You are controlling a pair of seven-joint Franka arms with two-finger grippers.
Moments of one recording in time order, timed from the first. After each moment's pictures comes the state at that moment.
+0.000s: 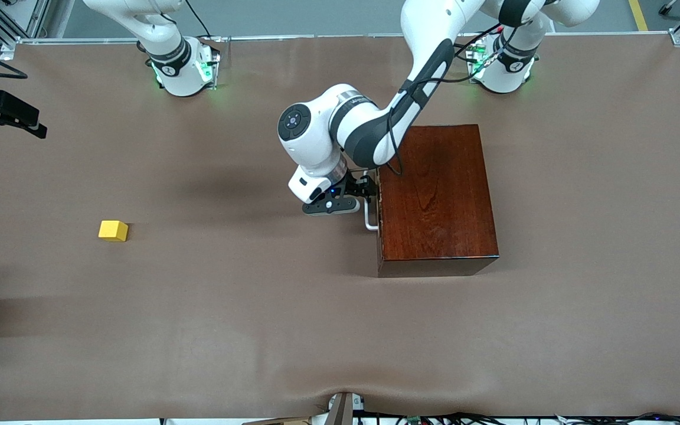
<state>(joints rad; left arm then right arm) -0.92 0.81 0.07 -1.17 0.19 1.79 -0.90 -0.02 -0.01 -0.02 -1.47 0.03 1.38 -0.05</state>
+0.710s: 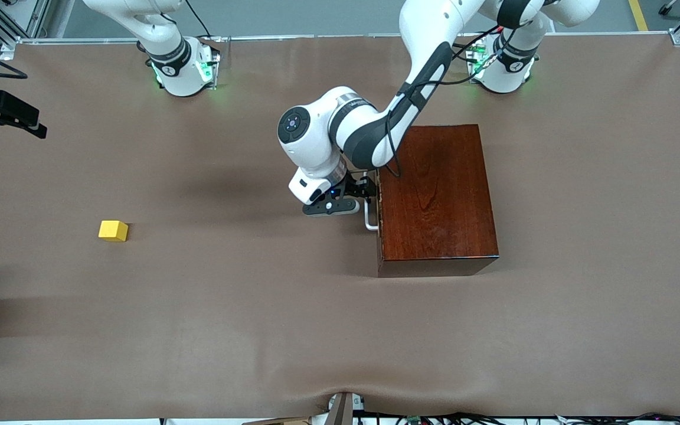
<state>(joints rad) -0.92 0.82 0.07 -1.17 0.19 1.80 -0.91 -0.02 -0.01 -0.02 -1.47 0.03 1.38 -0.05</state>
